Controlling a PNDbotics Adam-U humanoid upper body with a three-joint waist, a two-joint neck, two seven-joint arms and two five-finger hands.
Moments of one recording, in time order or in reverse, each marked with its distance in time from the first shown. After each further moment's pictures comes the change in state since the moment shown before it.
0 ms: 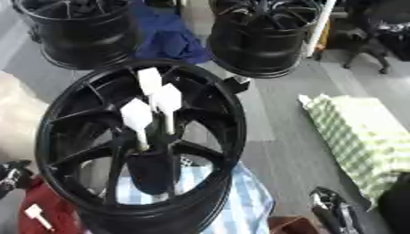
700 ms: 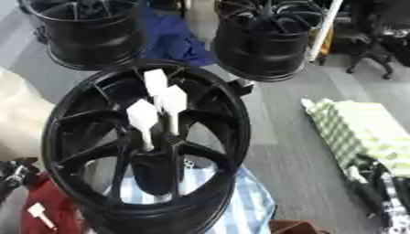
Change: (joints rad) left arm 0.004 0.000 0.001 0.005 0.007 0.004 0.006; right arm -0.112 -0.368 -0.046 -0.268 0.004 0.017 0.041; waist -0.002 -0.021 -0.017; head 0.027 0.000
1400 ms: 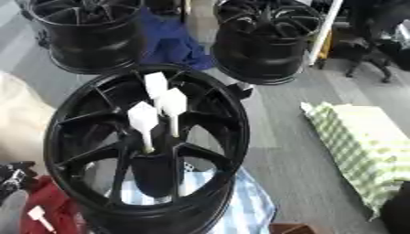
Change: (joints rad) left arm 0.008 0.000 0.000 0.001 0.005 -0.002 -0.008; right arm -0.470 -0.387 0.182 -0.364 0.037 0.039 0.488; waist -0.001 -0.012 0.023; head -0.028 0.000
